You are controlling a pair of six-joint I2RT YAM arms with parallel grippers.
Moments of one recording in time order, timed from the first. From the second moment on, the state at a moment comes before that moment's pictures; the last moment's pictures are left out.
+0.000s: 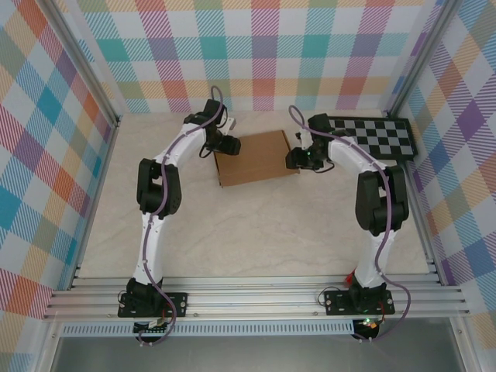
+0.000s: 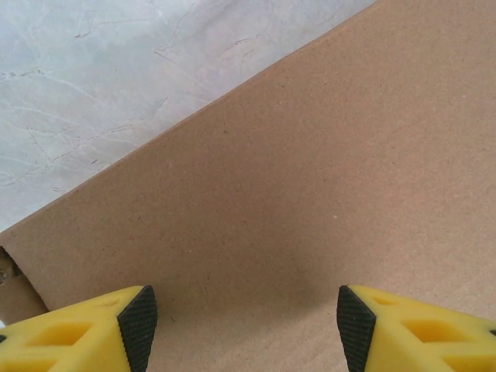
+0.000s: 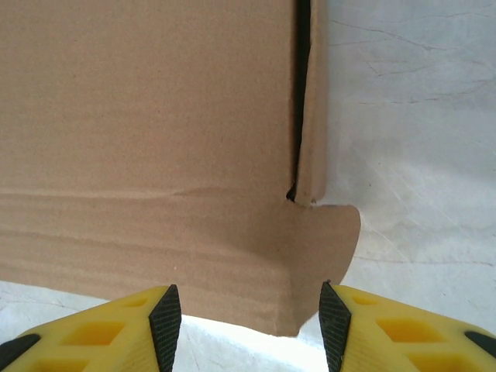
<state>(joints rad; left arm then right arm) -0.32 2.38 2.16 -0.87 0.16 -0.03 0.26 1.98 1.55 -0.71 -0.31 0.17</state>
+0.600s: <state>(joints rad) -0.32 2.37 2.12 -0.82 0.17 -0.05 0.25 2.05 1.53 -0.64 -0.41 0.22</state>
